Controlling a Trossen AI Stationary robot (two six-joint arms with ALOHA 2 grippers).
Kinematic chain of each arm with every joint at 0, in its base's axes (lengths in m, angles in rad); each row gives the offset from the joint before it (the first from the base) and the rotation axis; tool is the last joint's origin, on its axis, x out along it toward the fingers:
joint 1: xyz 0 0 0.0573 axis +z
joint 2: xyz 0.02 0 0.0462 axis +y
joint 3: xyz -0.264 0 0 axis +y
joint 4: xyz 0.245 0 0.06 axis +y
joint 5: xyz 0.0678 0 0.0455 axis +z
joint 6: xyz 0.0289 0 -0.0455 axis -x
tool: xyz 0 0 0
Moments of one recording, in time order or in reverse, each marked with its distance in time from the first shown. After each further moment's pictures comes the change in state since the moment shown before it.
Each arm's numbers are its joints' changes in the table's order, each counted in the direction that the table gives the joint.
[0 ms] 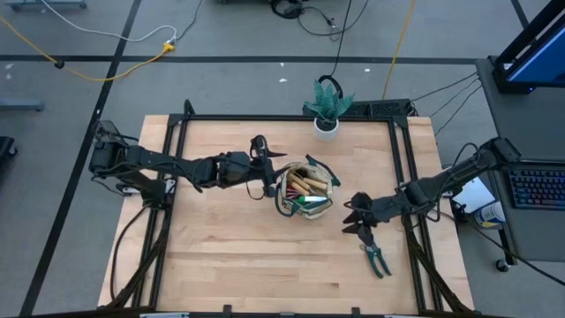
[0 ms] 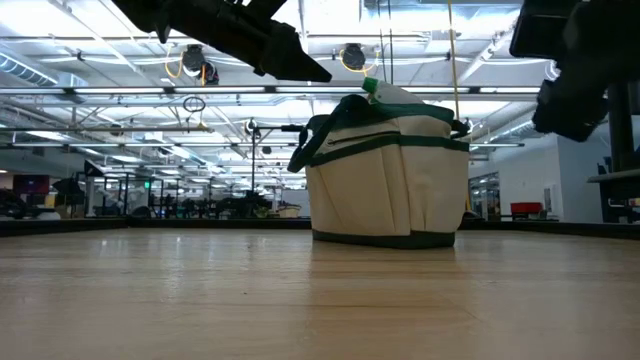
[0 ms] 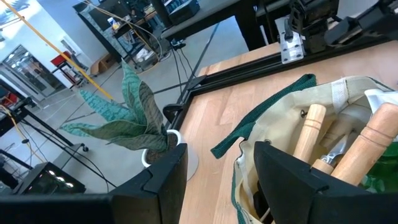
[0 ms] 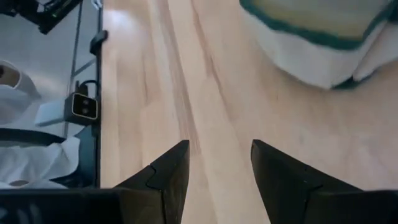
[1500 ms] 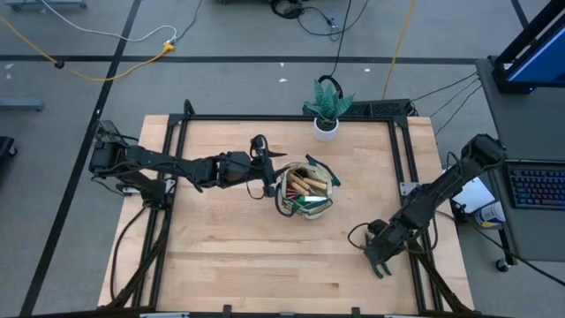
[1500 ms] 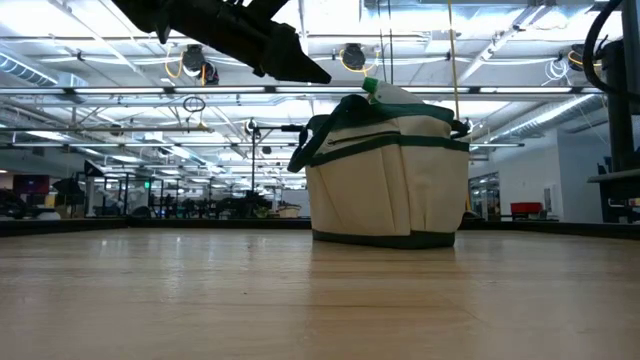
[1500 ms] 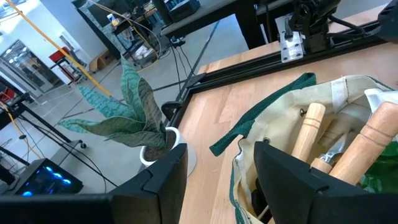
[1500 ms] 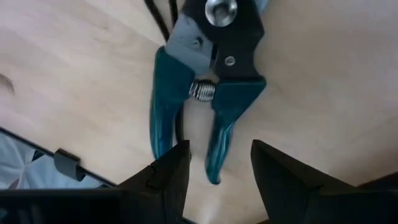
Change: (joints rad) left arm 0.002 0.000 0.000 0.009 0.000 0.019; right arm 0.308 0.254 0.000 0.247 0.417 -1.018
